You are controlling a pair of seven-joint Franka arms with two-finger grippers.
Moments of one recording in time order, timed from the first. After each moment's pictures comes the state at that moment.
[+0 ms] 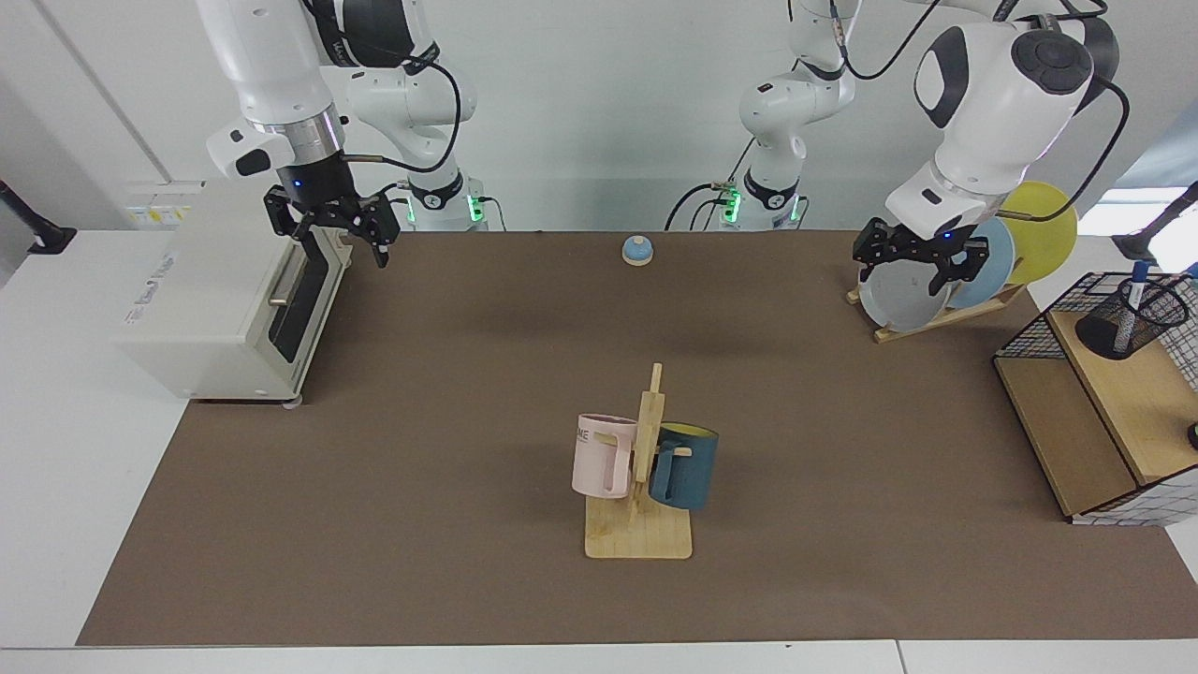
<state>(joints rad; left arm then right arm) 0.39 0.01 -0.47 -1.69 0.02 1.64 0.23 0.02 -0.13 0.05 -1.81 -0.02 1.78 0.19</state>
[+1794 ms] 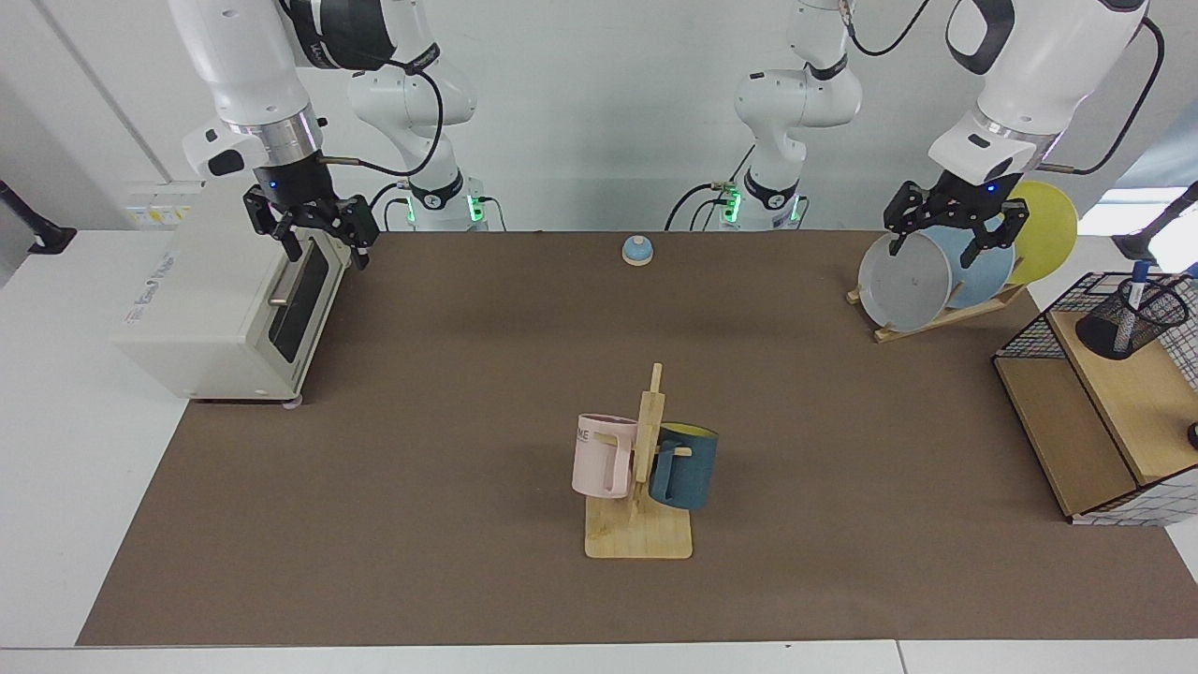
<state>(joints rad) -0.08 -0.07 0.07 -1.69 0.00 1.66 0.30 -0.03 -0.13 0.04 -1.81 -0.02 1.78 0.19</state>
